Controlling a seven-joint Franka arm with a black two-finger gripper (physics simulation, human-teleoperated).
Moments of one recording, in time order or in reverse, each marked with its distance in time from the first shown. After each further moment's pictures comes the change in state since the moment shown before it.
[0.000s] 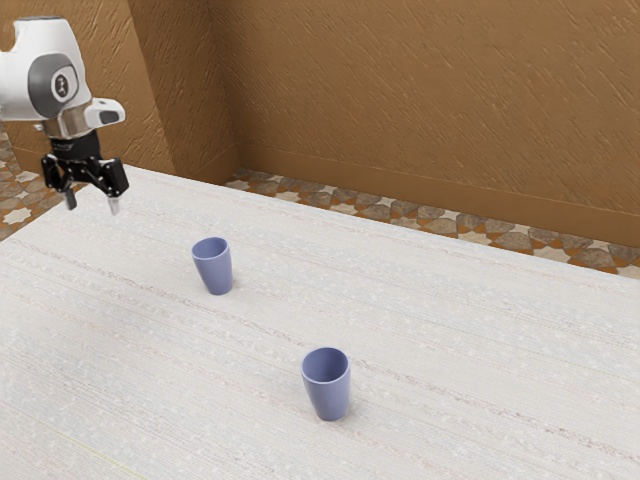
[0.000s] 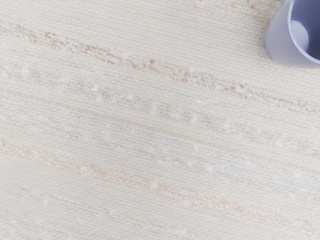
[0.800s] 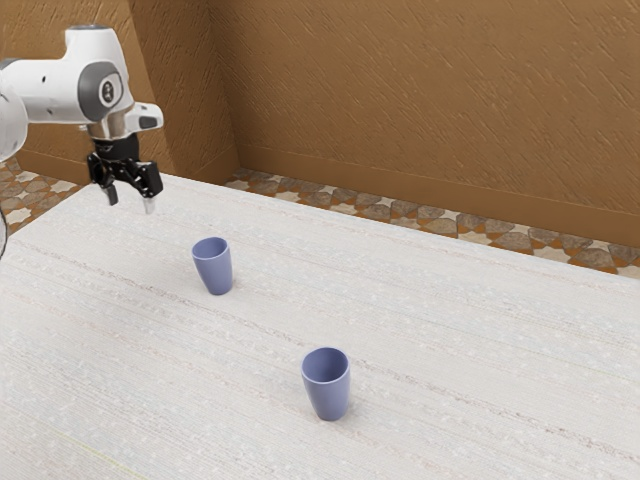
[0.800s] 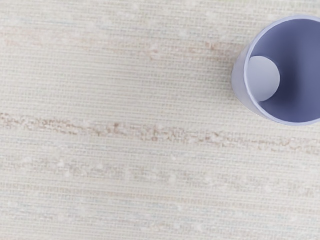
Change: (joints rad) arm 0.047 0.215 -0.086 0.222 -0.033 -0.007 0.129
